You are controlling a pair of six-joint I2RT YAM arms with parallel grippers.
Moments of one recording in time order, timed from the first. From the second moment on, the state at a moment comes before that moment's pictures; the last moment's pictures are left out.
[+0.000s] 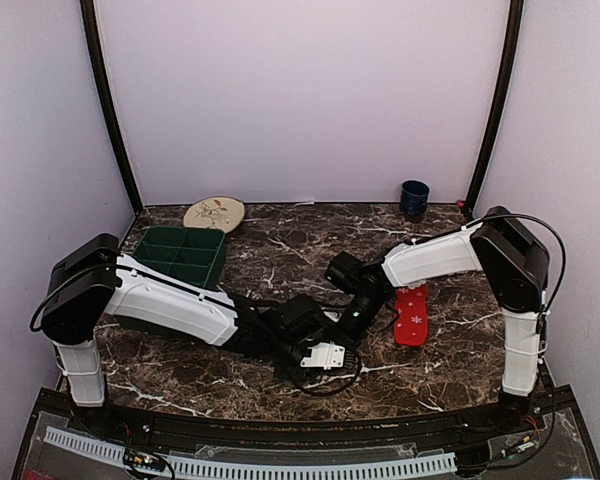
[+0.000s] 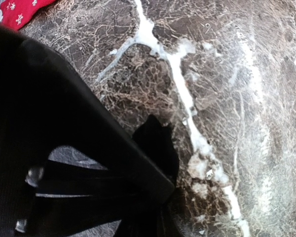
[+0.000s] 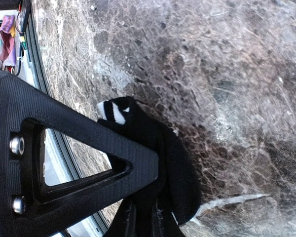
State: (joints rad) left arm -1.20 1.93 1.15 -0.27 -0.07 0.62; right arm 0.86 2.03 1.26 -0.69 -0.73 -0.02
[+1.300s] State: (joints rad) left arm -1.07 1.93 1.23 -0.43 0.03 0.31; right arm 0.79 1.66 0.90 -0.45 -0.44 0.22
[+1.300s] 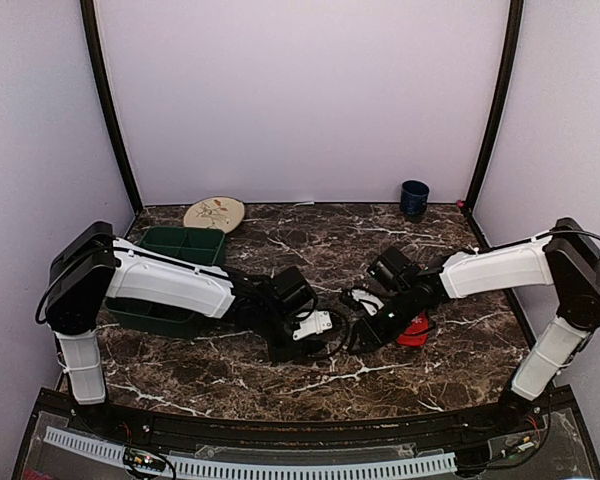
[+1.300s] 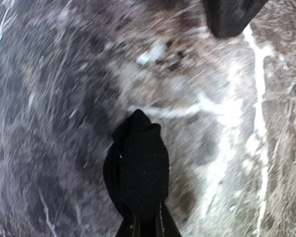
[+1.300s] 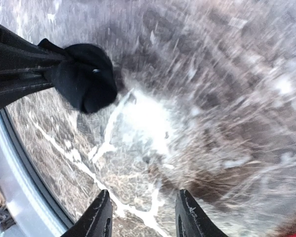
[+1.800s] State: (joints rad) left arm -0.91 1.69 1.27 -0.61 -0.20 0.21; right arm 0.79 1.62 0.94 -0.38 -0.31 0.23
